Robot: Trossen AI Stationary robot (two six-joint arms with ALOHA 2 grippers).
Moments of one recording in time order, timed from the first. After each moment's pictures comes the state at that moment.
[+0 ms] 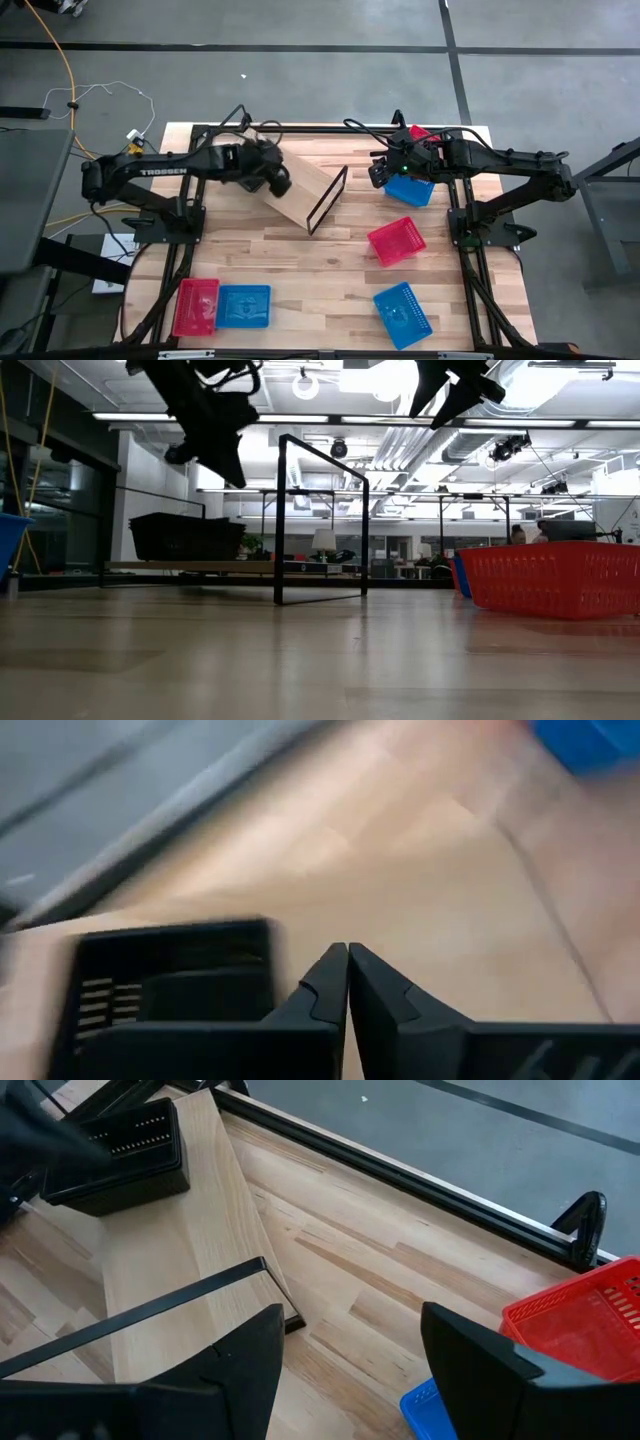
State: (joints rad) left arm 0.37 1.28 0.97 -0.58 -0.33 -0.35; right arm -0.07 1.28 1.34 -0.97 0.52 0.75
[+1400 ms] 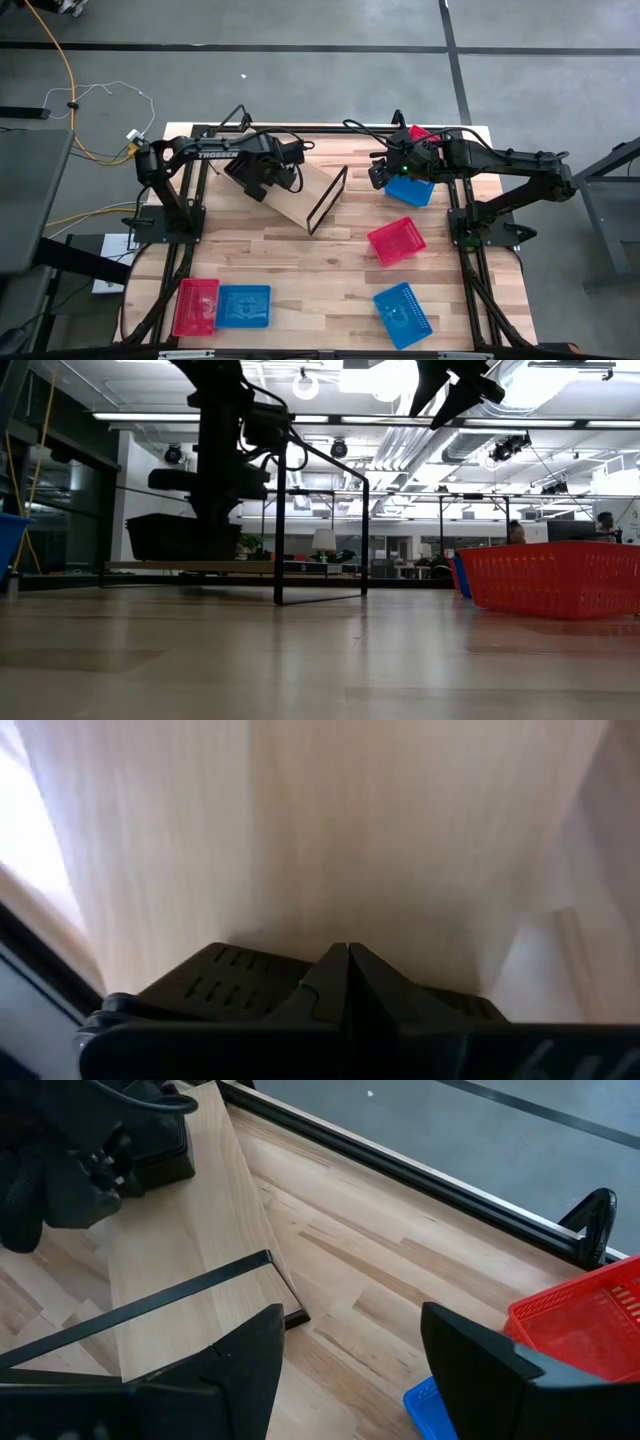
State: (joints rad) left arm 0.48 1.73 1.25 -1.08 -0.21 0.87; right arm -0.07 1.28 1.34 -0.97 0.50 0.74
